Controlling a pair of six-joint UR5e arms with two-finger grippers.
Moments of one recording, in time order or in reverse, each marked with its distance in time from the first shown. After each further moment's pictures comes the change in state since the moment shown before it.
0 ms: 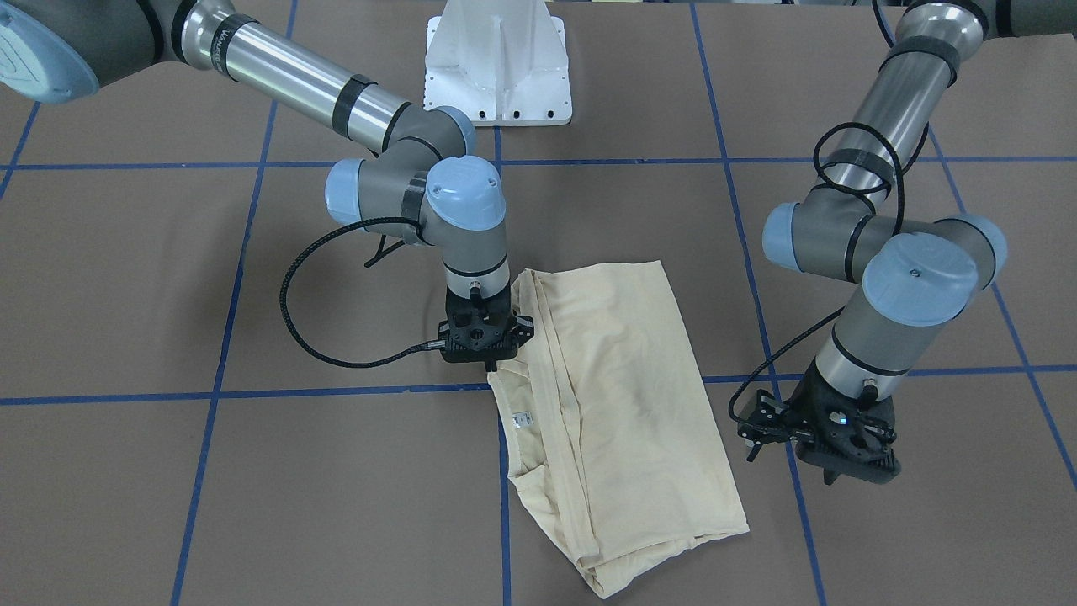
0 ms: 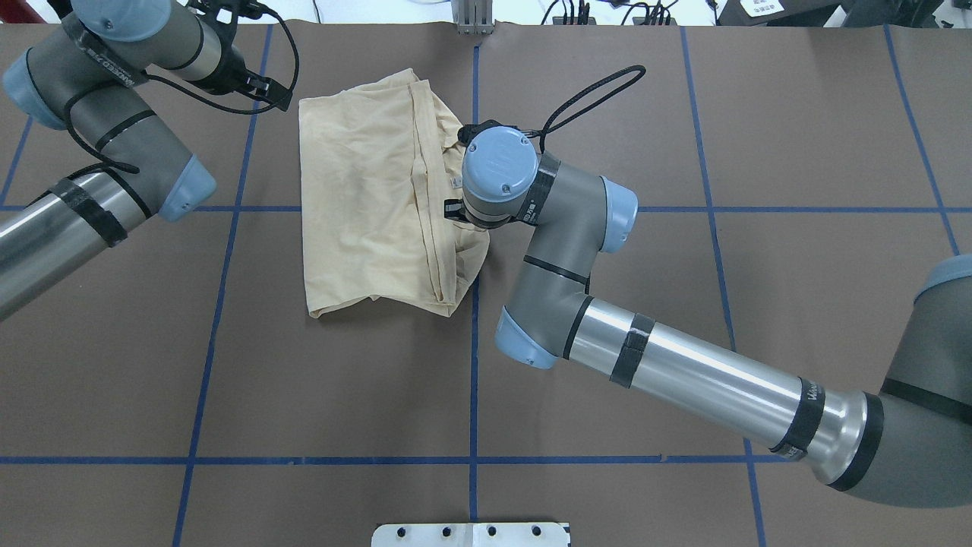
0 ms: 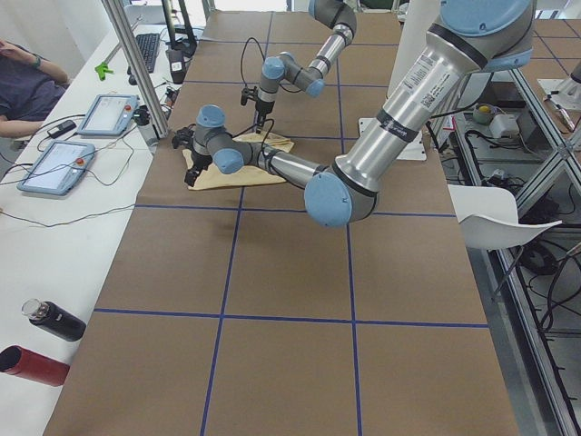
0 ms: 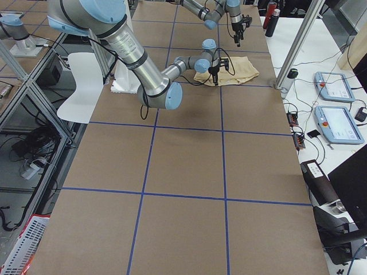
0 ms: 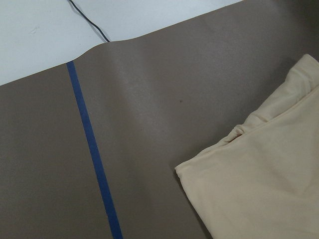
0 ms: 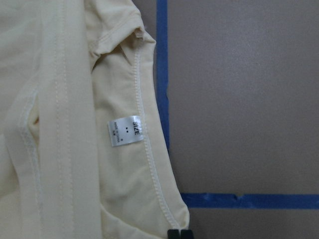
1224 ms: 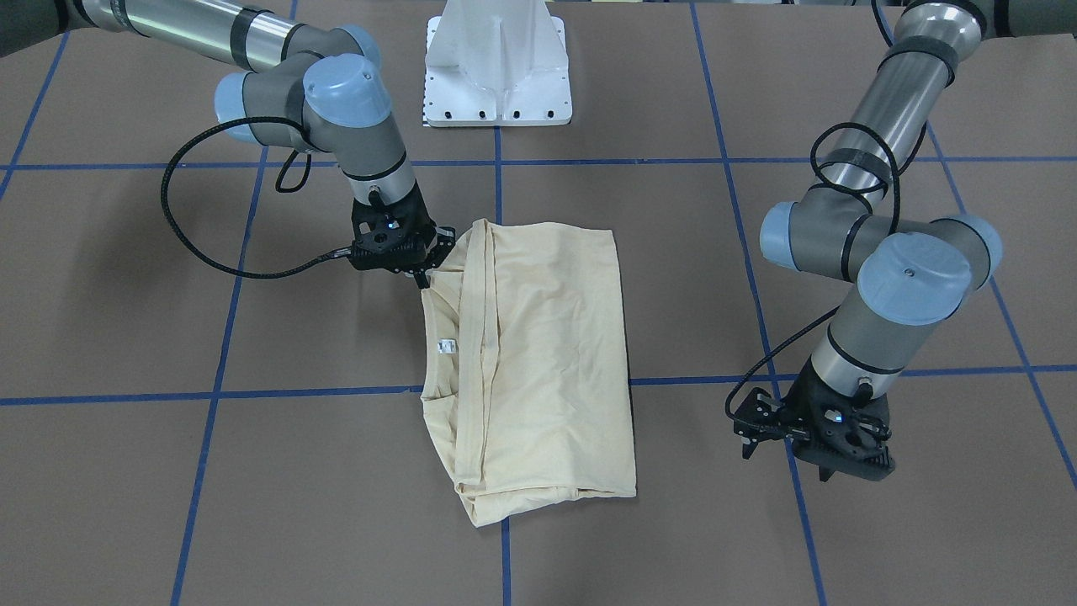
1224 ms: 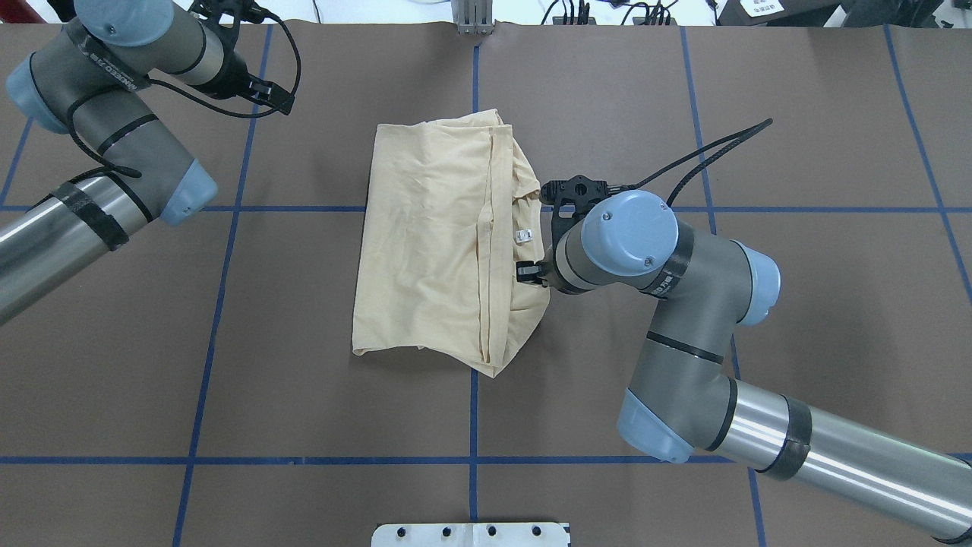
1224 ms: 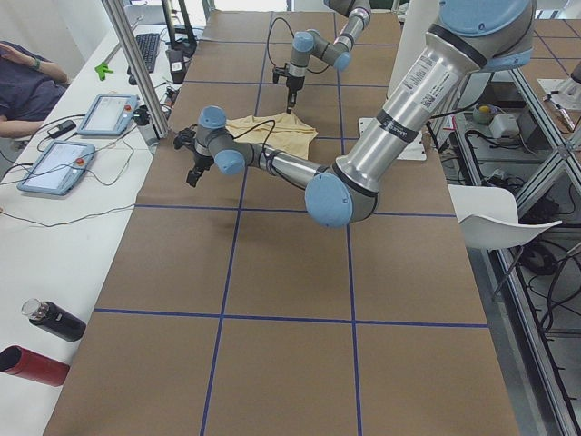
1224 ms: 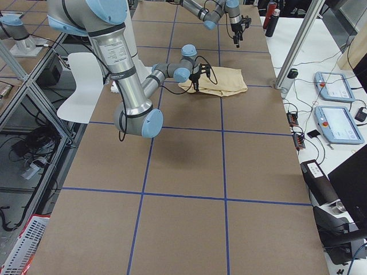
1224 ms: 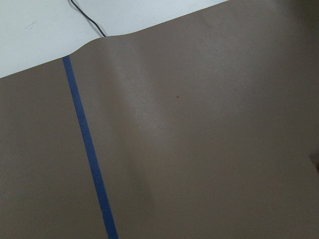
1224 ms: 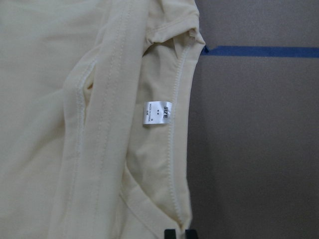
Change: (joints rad) left arm 0.008 0.006 -0.001 -0.013 -0.001 -0.012; right arm -0.067 -0.390 0.528 -0.095 0.036 -0.002
